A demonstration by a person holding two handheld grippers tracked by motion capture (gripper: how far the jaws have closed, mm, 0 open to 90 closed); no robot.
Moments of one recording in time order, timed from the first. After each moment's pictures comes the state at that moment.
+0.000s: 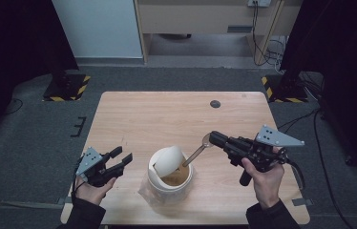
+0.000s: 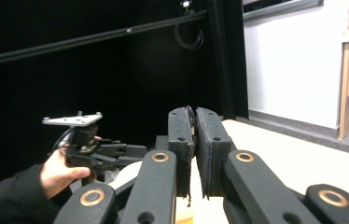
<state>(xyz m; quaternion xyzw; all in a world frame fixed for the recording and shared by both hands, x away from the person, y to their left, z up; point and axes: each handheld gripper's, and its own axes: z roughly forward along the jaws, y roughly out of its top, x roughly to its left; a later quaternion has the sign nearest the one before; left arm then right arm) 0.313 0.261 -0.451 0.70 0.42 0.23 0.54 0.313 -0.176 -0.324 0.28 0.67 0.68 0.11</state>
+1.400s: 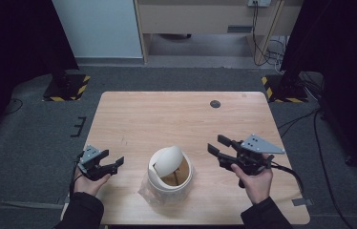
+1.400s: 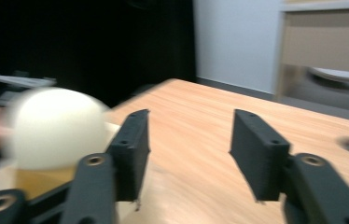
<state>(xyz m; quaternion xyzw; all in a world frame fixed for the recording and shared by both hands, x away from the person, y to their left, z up) 0.348 0.294 -0.494 0.73 0.48 0.22 0.43 0.334 -0.183 -0.387 0.35 0.70 0.59 0.19</state>
